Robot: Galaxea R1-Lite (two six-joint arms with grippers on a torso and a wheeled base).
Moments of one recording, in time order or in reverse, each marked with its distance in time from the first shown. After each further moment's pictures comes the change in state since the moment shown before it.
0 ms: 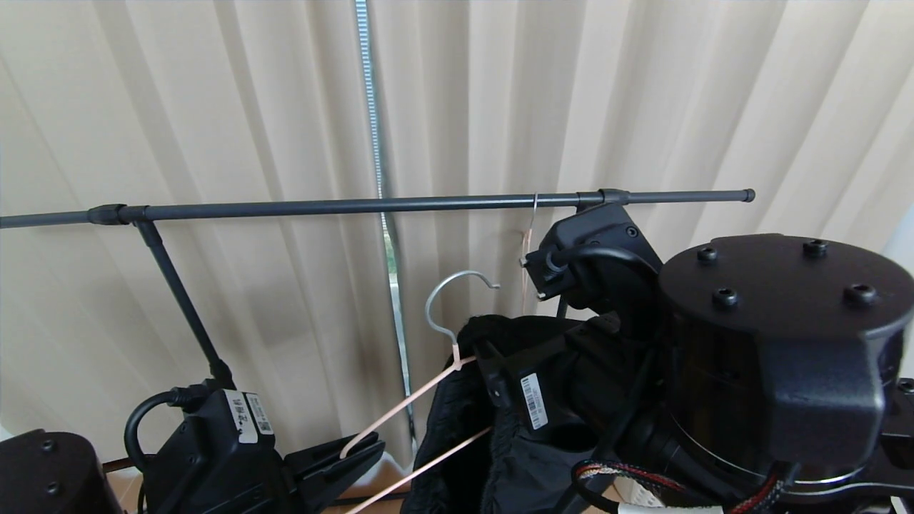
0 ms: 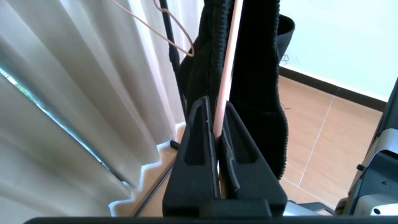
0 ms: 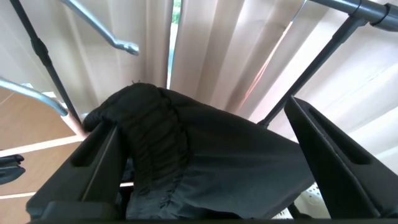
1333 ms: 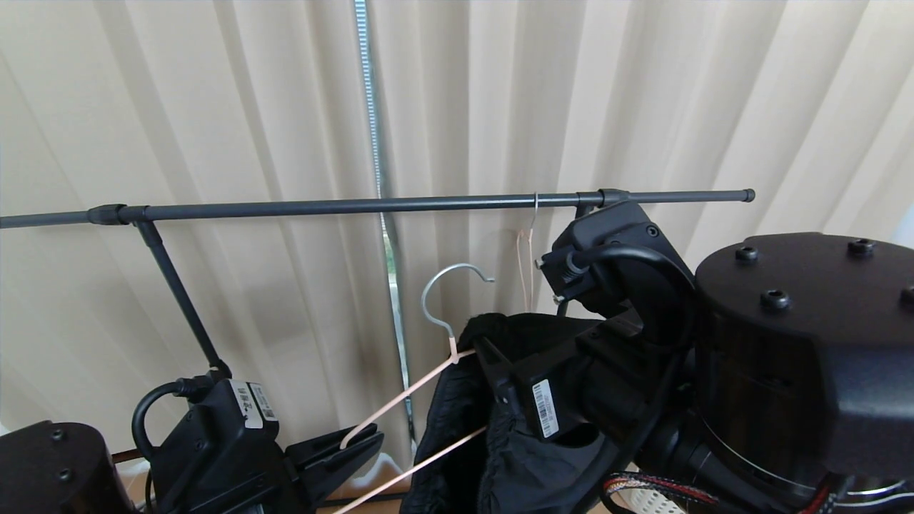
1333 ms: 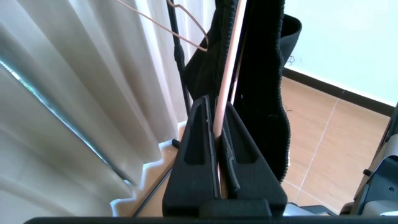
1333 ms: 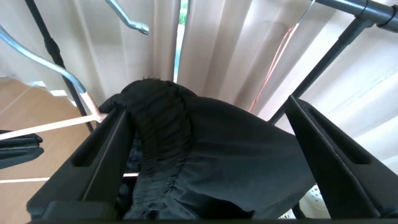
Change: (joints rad) left arm 0.020 0.015 -0.012 0.001 0.000 -0.009; right arm 0.005 -0.030 0.022 -0.002 0.033 0.001
